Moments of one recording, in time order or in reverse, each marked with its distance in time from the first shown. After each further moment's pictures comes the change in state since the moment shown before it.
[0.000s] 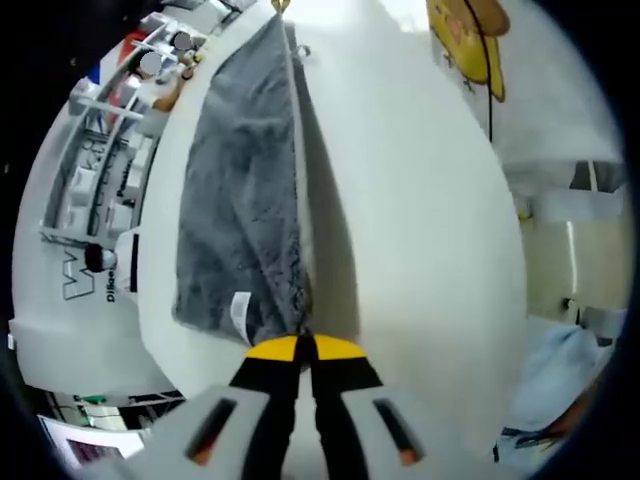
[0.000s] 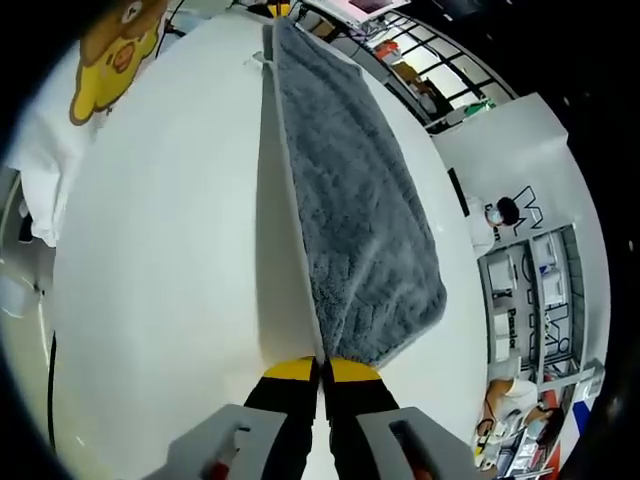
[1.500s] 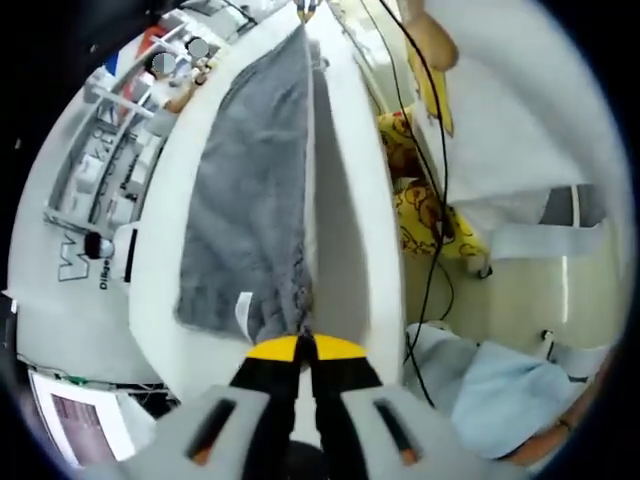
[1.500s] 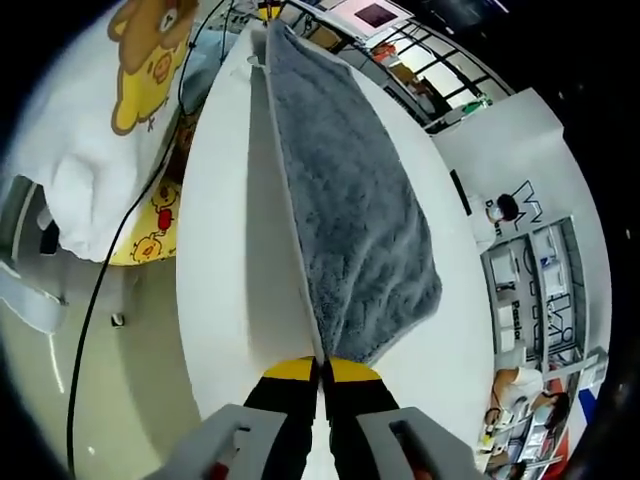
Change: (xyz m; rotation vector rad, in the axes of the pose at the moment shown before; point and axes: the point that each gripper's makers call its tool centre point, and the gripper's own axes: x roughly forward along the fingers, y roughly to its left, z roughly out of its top) left arm -0.058 -0.052 0.007 -0.098 -0.052 0.004; right arm -0.060 0.048 0.008 0.034 -0.014 -0.005
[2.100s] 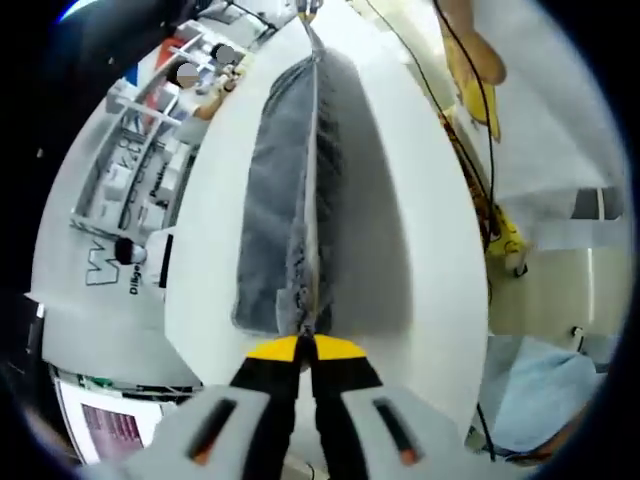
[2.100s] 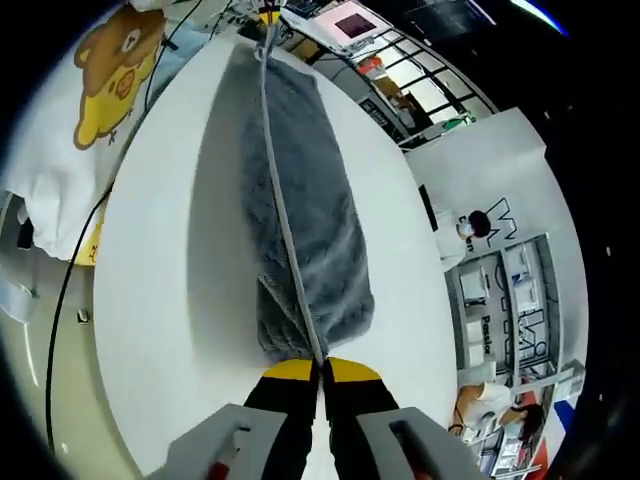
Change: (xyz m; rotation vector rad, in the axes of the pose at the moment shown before) left arm 0.005 0.084 0.003 0.020 -0.025 0.126; right arm 0.004 -0.091 0.024 -0.044 -0.034 -0.114
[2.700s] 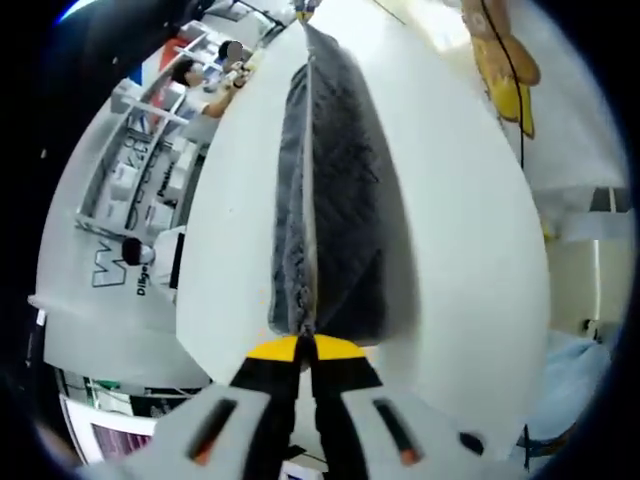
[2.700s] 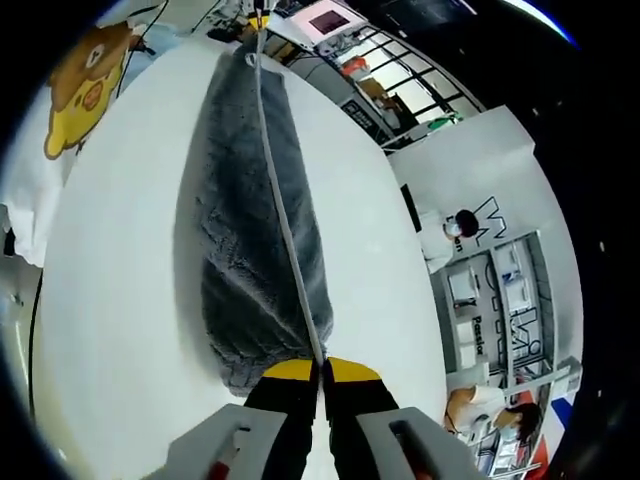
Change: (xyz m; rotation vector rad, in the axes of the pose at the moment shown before) left arm 0.031 0.052 -0.005 0.006 0.005 0.022; right arm 0.035 -0.062 -0.006 0.020 -0.010 -0.026
